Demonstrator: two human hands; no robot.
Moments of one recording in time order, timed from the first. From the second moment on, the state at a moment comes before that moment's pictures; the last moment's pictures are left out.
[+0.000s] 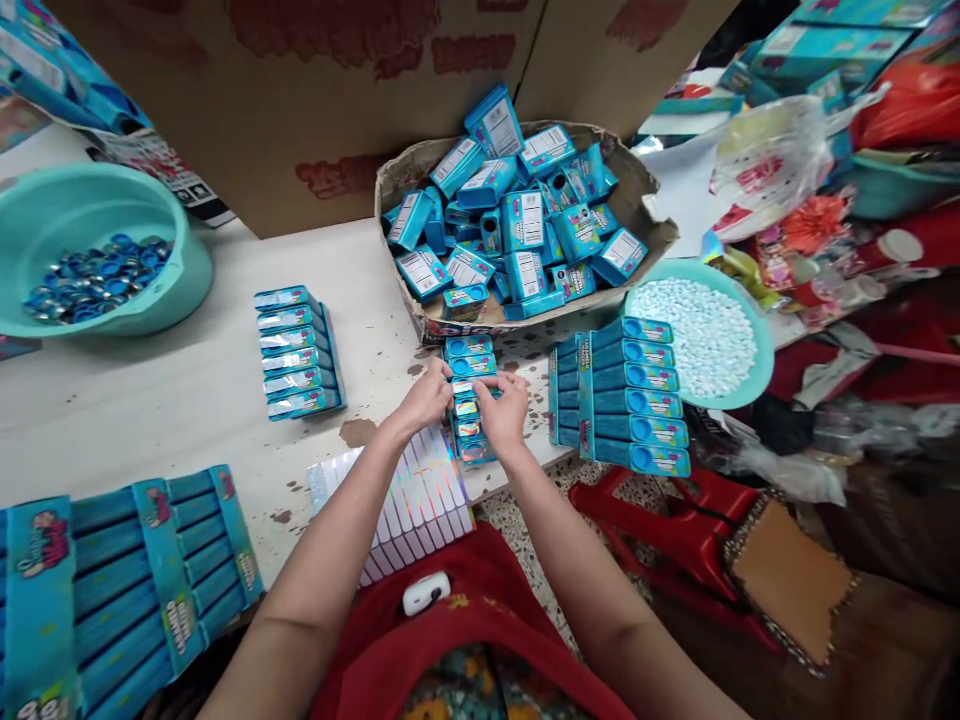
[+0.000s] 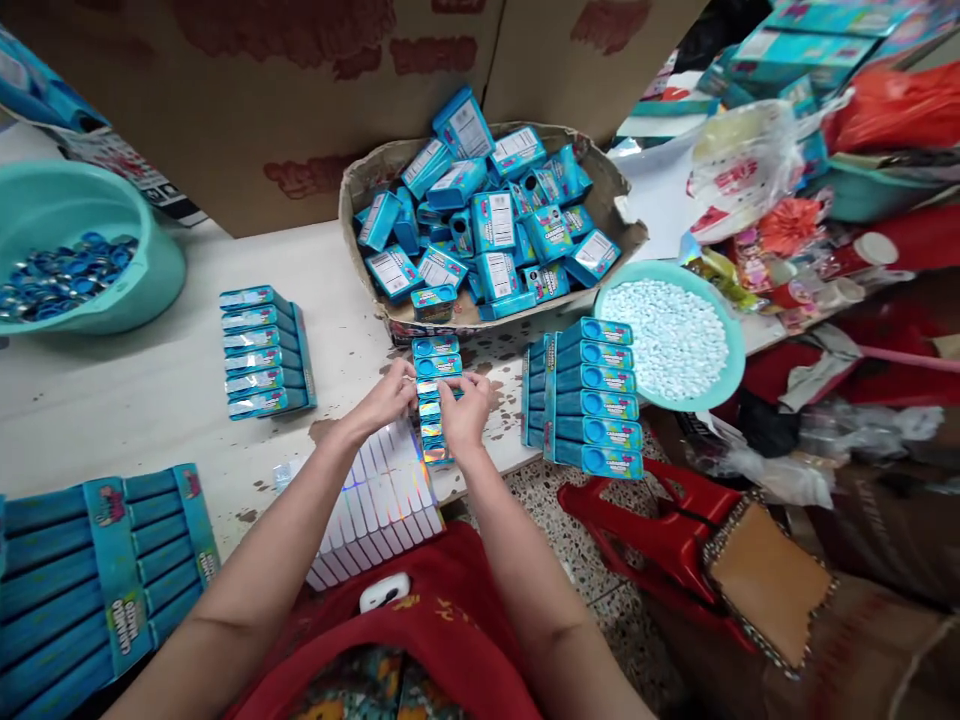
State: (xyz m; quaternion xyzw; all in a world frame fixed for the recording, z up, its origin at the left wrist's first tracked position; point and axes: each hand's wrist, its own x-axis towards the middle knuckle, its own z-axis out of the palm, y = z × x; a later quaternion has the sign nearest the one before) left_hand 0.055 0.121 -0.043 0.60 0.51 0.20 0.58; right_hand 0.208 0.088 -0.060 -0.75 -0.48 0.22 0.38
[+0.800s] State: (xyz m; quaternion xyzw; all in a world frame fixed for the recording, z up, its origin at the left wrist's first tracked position) left_hand -0.135 -0.025 -0.097 0.47 0.81 0.06 0.33; right_hand 0.045 -0.013 -0.089 -0.46 -0.78 0.34 0.26
